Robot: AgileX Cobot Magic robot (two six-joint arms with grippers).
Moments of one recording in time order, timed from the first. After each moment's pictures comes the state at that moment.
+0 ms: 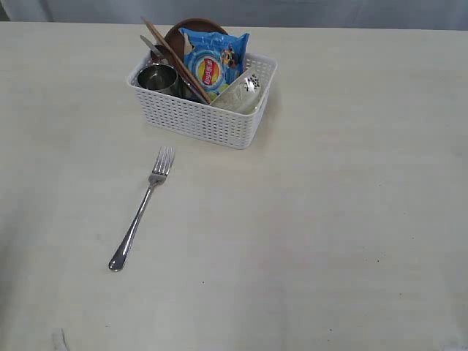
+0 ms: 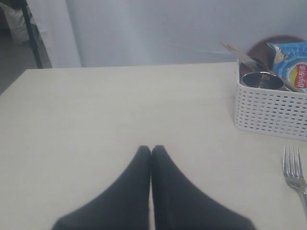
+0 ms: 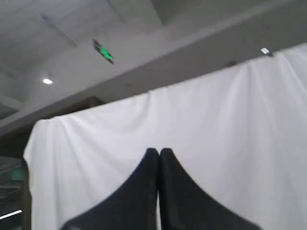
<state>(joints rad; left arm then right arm) -0.07 0.00 0.00 0.09 0.32 -0.07 0.11 0.00 -0.11 0.00 -0.56 0.37</state>
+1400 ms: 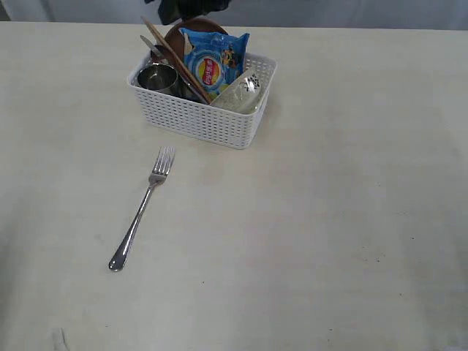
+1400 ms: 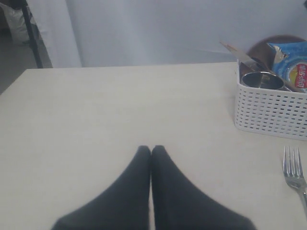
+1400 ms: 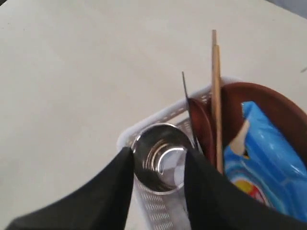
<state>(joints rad) -0.07 0.00 0.00 0.09 0.32 -0.07 0.57 2.12 -1.92 0.48 0.79 -0.37</state>
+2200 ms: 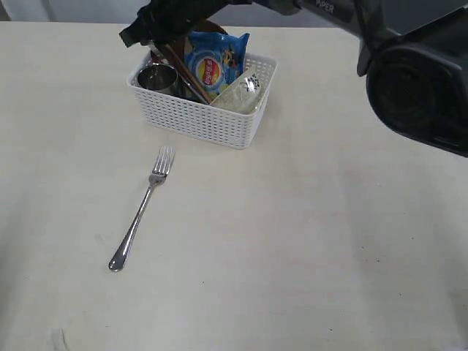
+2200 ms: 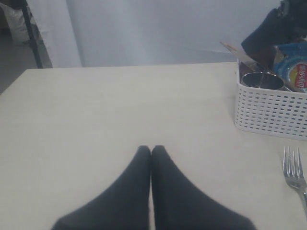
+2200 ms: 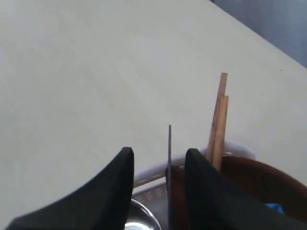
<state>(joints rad) -0.07 0.00 0.00 0.09 0.32 -0.07 0.62 2.40 -2.14 0.45 0.62 -0.53</state>
